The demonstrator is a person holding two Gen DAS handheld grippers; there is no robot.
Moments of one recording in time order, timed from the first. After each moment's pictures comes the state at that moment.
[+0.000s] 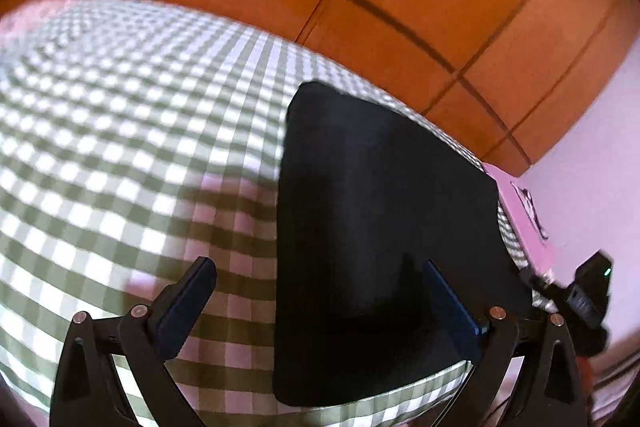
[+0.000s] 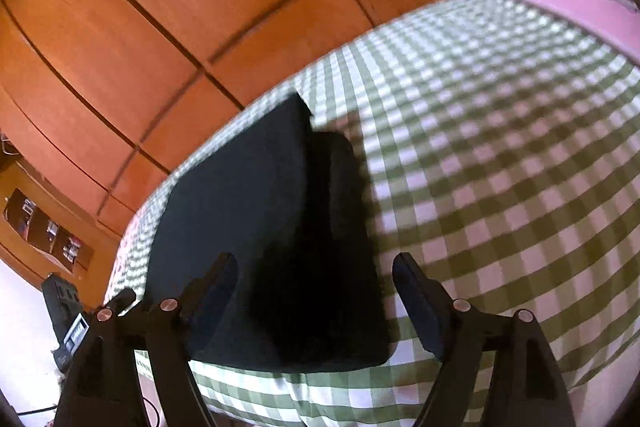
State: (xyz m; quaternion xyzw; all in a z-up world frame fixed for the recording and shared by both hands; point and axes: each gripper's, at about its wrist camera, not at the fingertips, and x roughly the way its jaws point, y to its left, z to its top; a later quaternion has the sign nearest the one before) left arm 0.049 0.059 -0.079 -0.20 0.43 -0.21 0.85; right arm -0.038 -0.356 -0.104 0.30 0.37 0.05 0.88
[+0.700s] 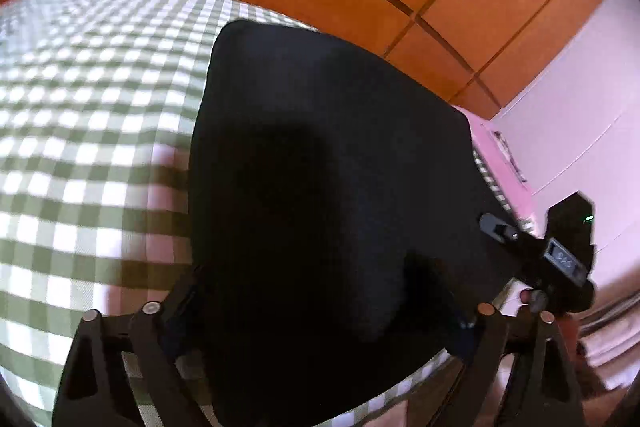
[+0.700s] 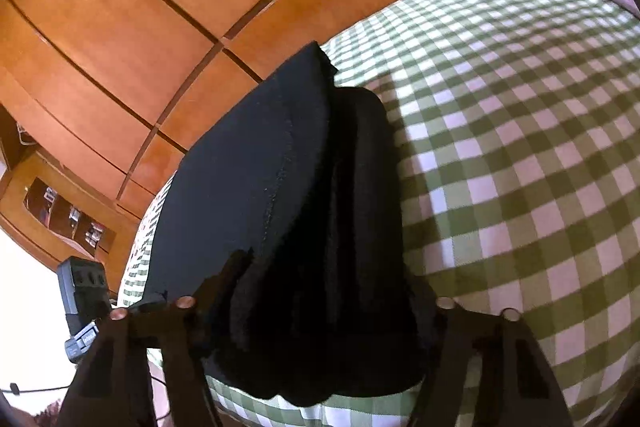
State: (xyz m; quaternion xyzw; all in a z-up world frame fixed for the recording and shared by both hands) left arm 0.055 0.007 -0.089 -0.13 0.46 -0.29 0.83; right arm -0.021 -0.339 -0.128 0.30 0.37 0.11 0.87
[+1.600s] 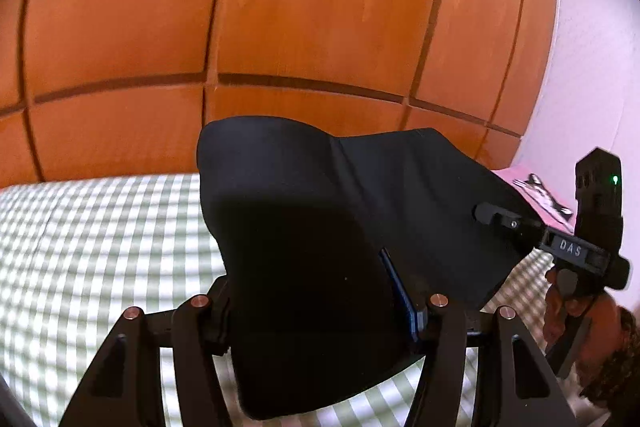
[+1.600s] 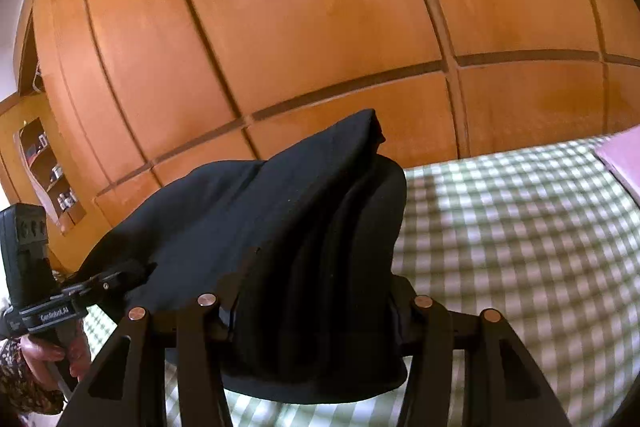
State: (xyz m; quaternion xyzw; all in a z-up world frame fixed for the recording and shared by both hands) left arm 0.190 -0.066 -0.010 -0.02 0.29 -0.27 0.92; right arm 0.133 -0.369 -0.045 0.15 0.25 0.11 0.95
